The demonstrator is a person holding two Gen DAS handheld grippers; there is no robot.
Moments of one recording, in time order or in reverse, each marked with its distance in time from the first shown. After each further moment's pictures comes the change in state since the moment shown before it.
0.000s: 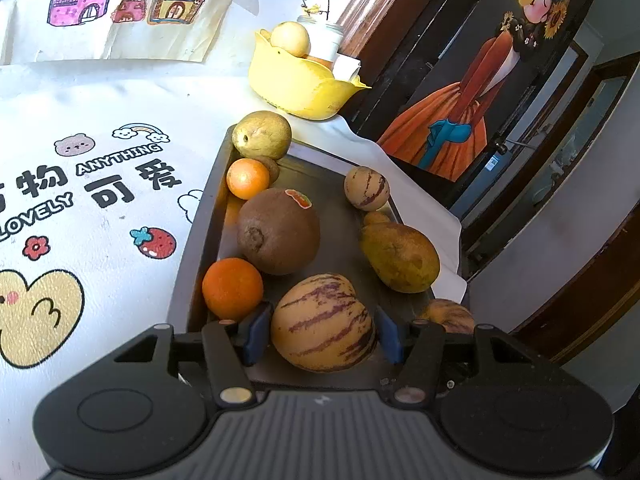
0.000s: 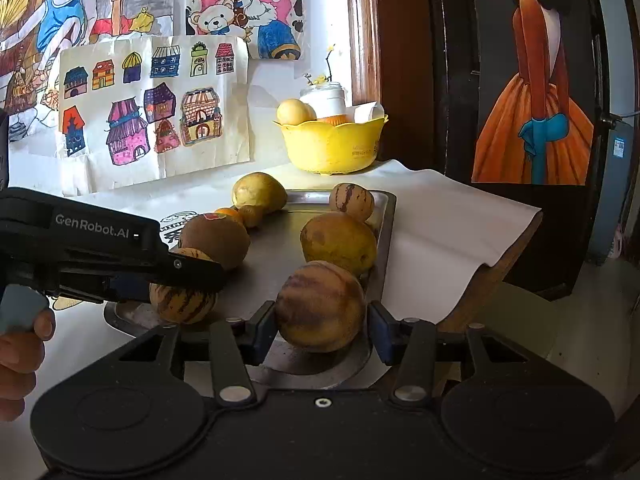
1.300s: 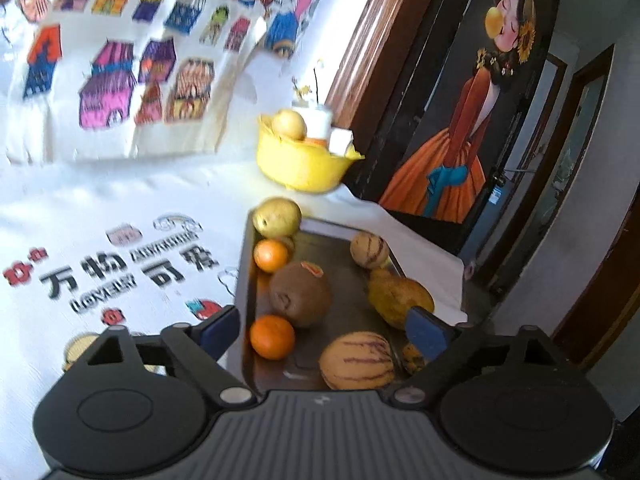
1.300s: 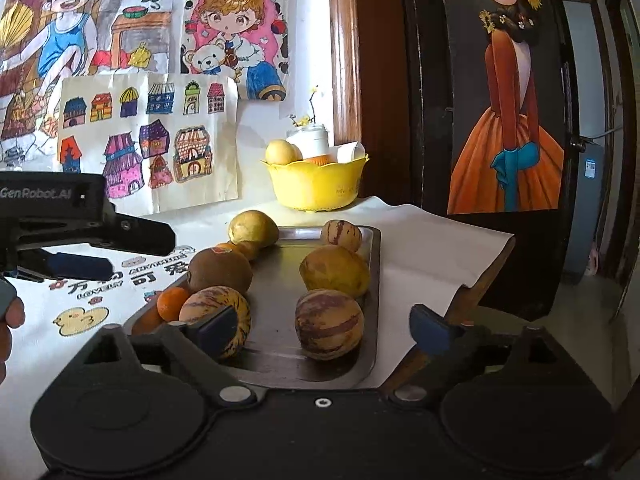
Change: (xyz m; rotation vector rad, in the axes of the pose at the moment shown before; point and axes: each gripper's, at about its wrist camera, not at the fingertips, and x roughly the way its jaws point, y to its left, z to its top) left arm -0.066 -0.016 -0.004 0.129 -0.217 0.081; right arm -0.030 0.016 -0.005 0.025 -0.125 -0.068
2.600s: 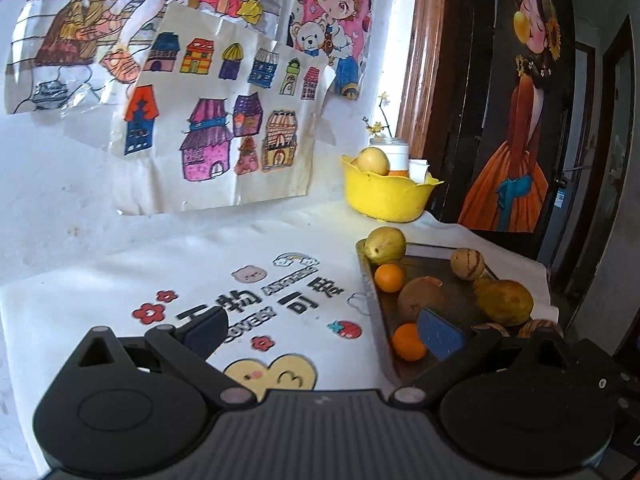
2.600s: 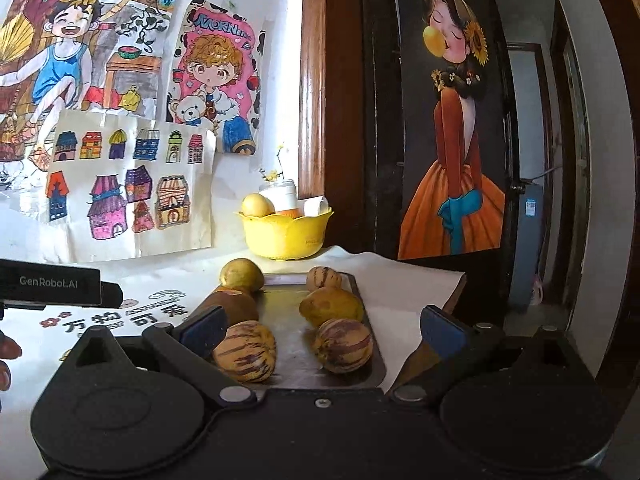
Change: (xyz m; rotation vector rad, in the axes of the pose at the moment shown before) left arm -0.045 0.049 -0.012 0.117 -0.105 0.221; right arm -0.054 0.068 -0.009 0.008 -0.161 -0.199
